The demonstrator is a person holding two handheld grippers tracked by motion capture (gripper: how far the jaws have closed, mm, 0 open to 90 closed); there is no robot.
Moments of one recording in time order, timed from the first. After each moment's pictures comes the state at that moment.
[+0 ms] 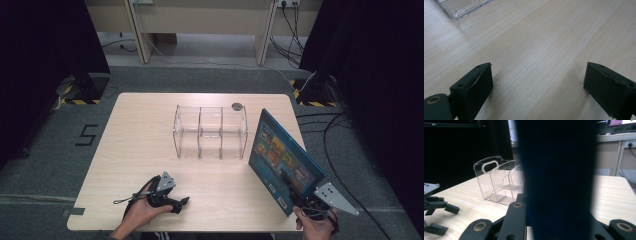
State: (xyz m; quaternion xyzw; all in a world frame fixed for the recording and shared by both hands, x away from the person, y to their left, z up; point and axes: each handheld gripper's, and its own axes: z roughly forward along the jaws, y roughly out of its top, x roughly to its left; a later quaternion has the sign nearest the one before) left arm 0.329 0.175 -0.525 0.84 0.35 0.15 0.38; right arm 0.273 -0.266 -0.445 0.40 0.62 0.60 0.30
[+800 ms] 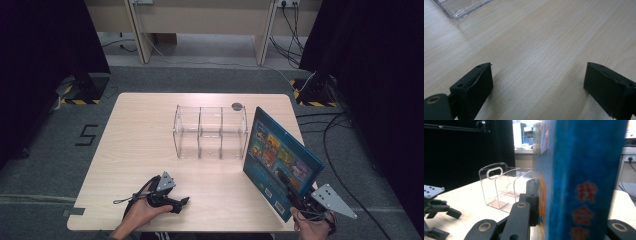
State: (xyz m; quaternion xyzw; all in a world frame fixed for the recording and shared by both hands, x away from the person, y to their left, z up) left arm 0.329 0.175 -0.525 0.84 0.35 0.15 0.38; right arm 0.268 -0.254 -0.435 0.37 0.62 0.62 0.32
